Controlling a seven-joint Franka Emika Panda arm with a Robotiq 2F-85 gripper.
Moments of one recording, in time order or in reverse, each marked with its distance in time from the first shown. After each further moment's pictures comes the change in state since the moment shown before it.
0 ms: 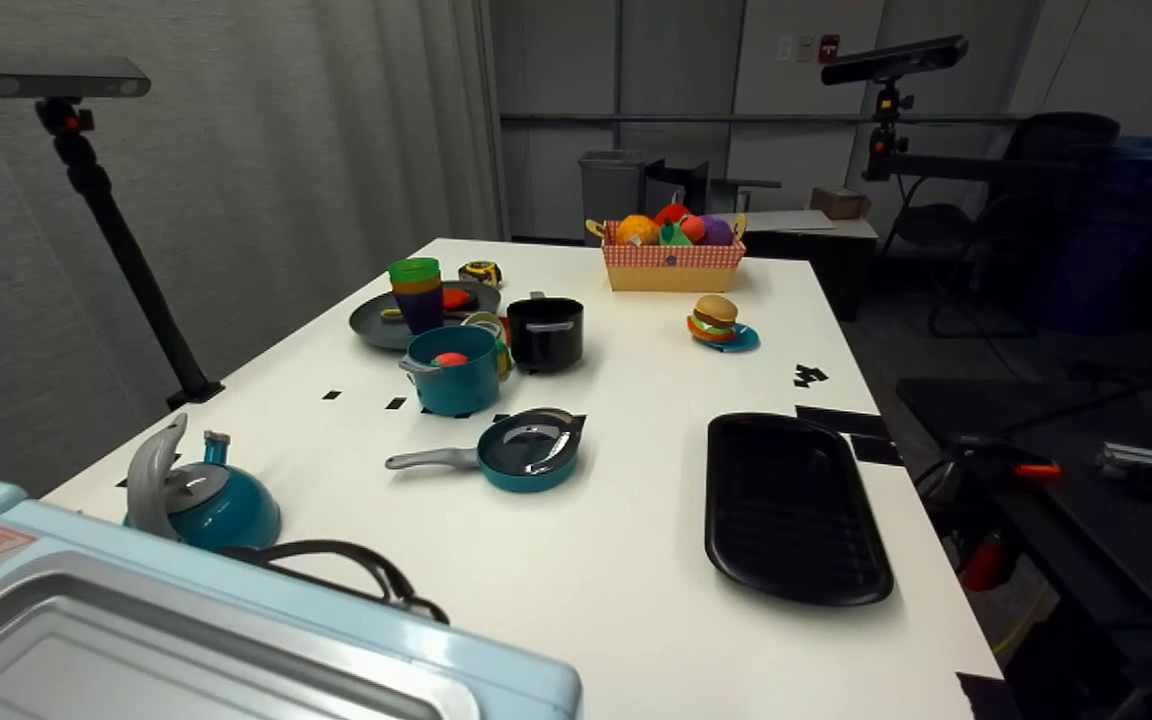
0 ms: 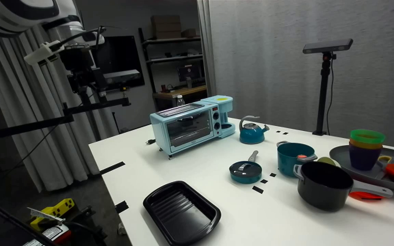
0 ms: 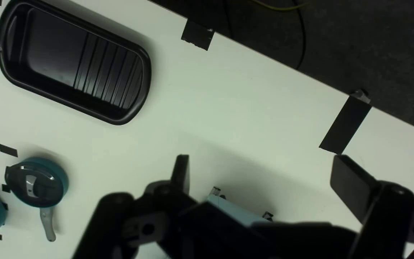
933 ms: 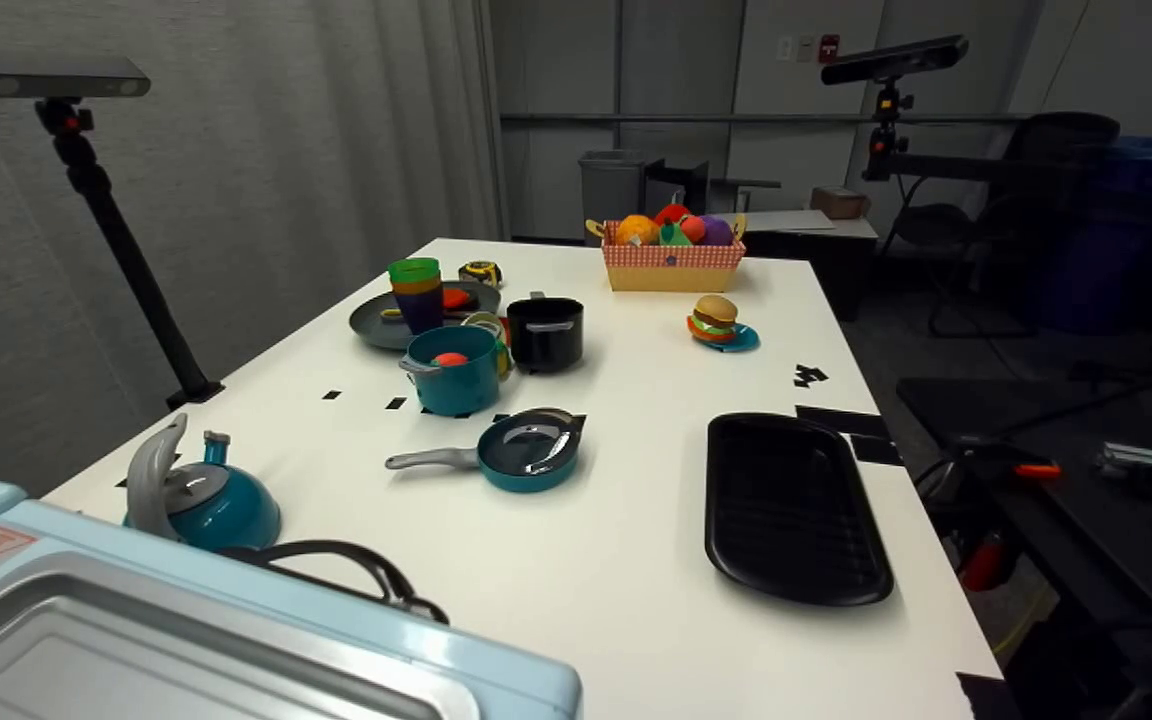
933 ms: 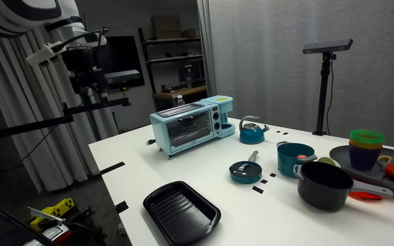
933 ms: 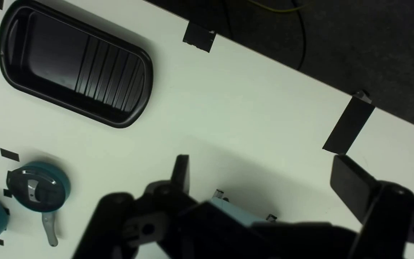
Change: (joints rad) arm -0.004 0.010 -0.011 0.000 -0.004 0.000 0.000
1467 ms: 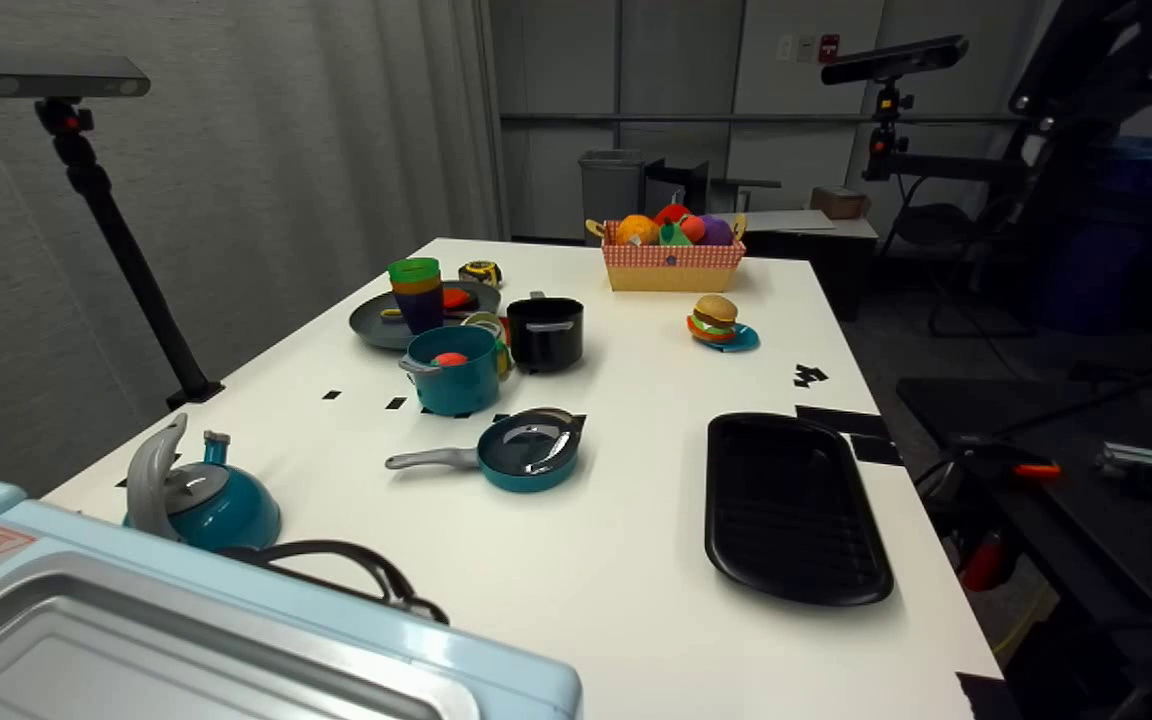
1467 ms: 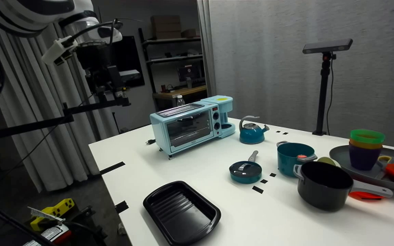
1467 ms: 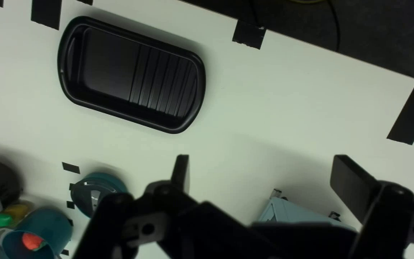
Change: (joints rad) arm -0.094 0.002 -0.066 -0.014 -0.099 0.000 0.006
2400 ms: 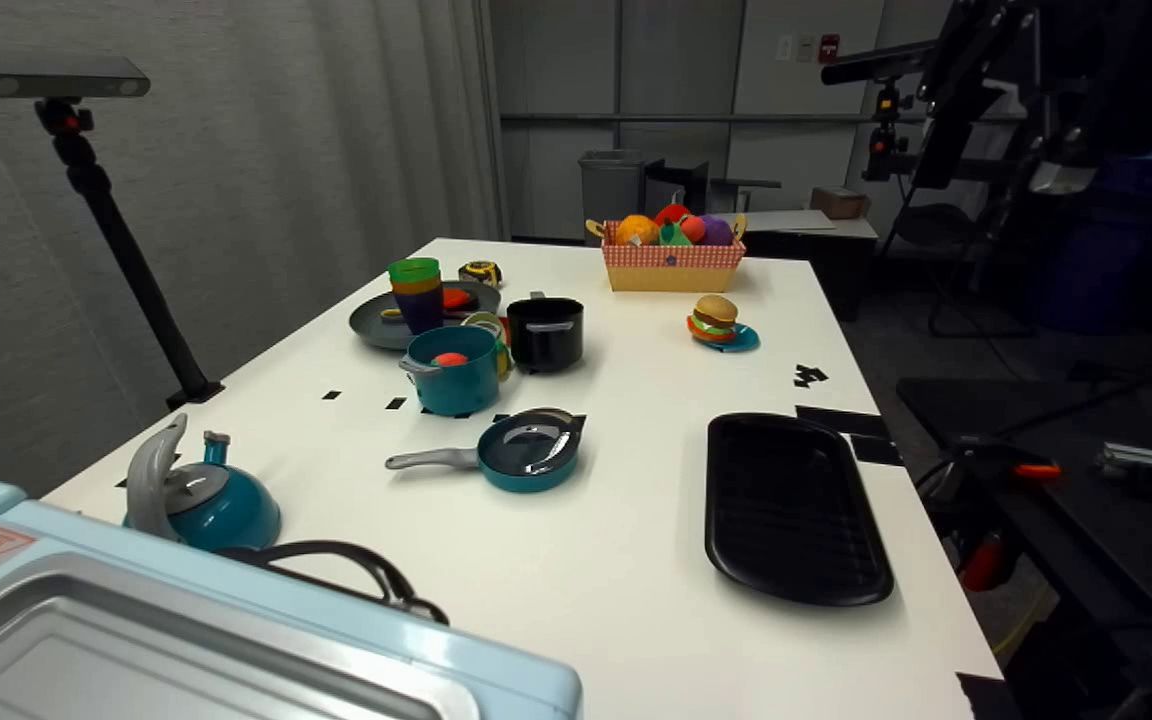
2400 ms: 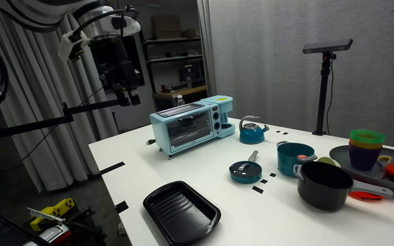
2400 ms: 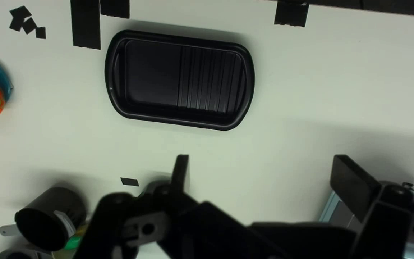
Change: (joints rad) arm -0.118 0.001 -0.079 -0.008 -0.051 0.025 0.032
